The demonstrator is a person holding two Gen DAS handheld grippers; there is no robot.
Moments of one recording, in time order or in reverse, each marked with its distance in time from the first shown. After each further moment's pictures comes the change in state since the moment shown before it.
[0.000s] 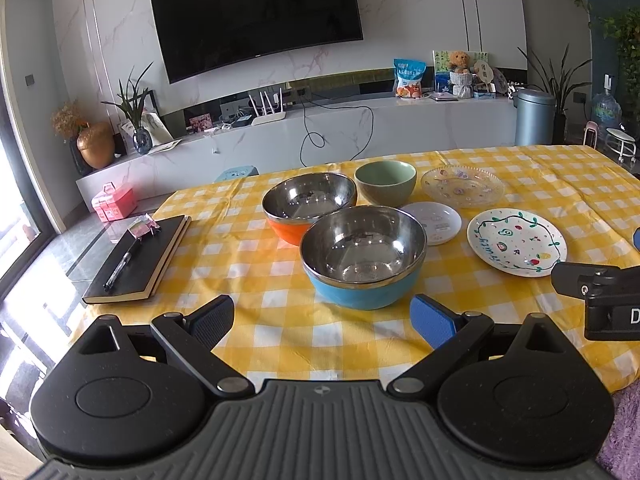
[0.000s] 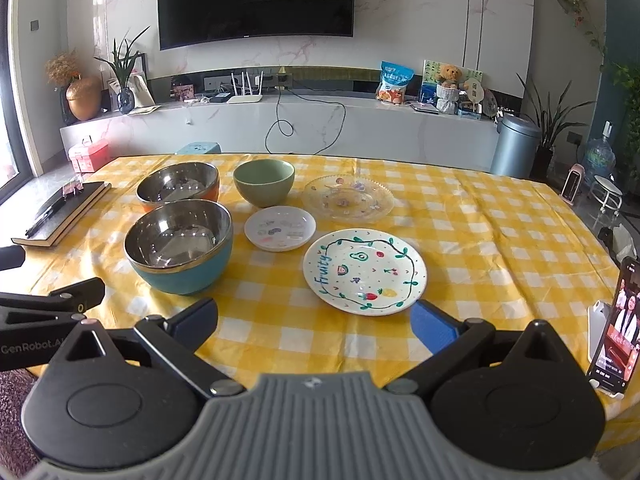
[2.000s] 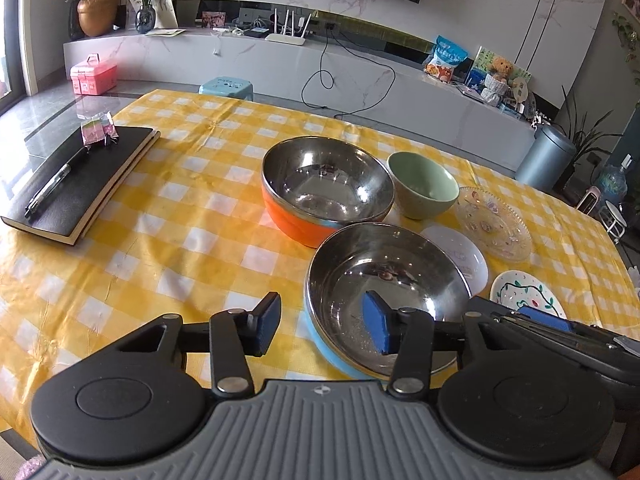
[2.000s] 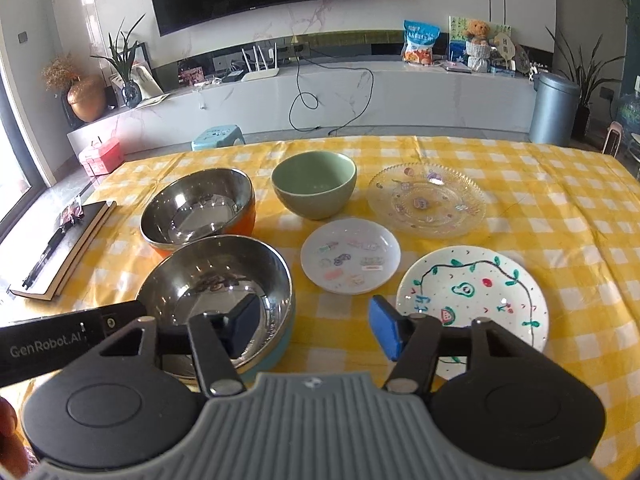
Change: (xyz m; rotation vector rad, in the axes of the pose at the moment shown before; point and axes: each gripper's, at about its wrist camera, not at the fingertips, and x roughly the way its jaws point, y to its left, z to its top) left arm 0.110 0.062 0.049 -0.361 0.219 -0.170; right arm 0.131 0.054 0.062 0.115 0.140 0.097
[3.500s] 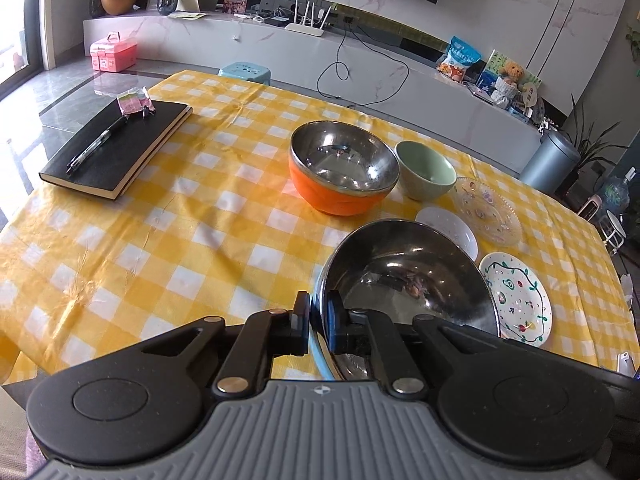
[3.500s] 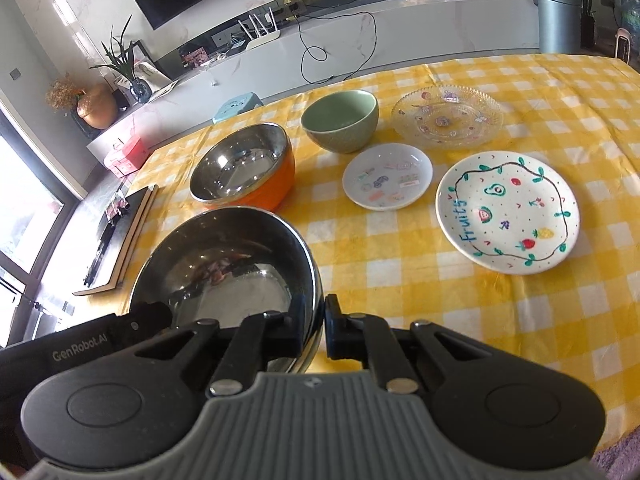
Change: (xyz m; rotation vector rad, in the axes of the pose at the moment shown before) left arm -0.052 0.011 -0.024 -0.074 0.035 0.007; right arm -0.048 0.003 -0.028 0.170 0.133 0.139
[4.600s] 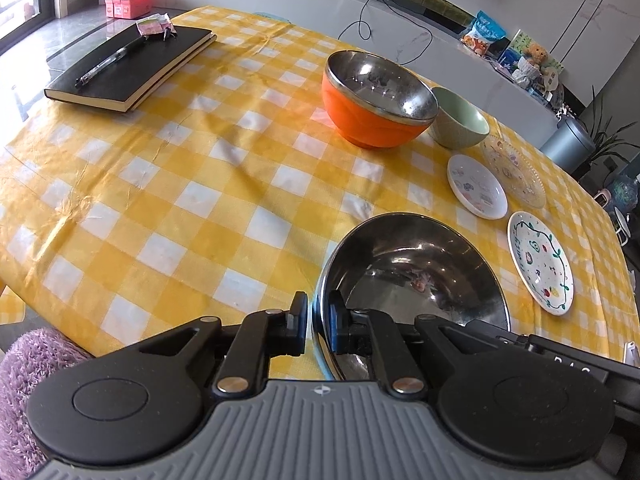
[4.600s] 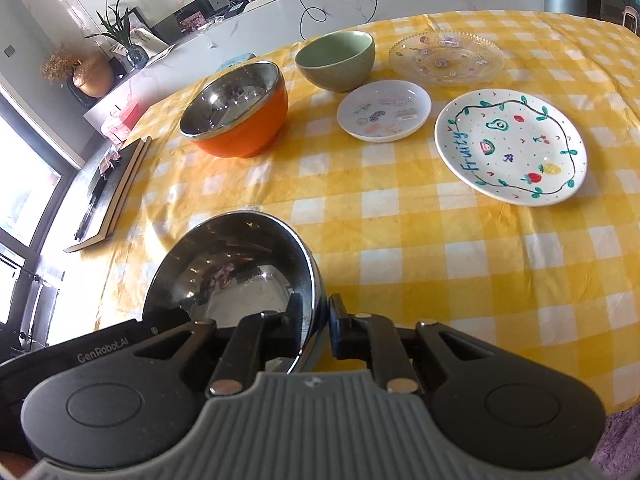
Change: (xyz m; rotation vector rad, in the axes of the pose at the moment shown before) left arm 0.028 0.025 -0.038 -0.078 0.108 0.001; right arm 0.018 -0.007 -0.026 -0.004 0.104 -0.008
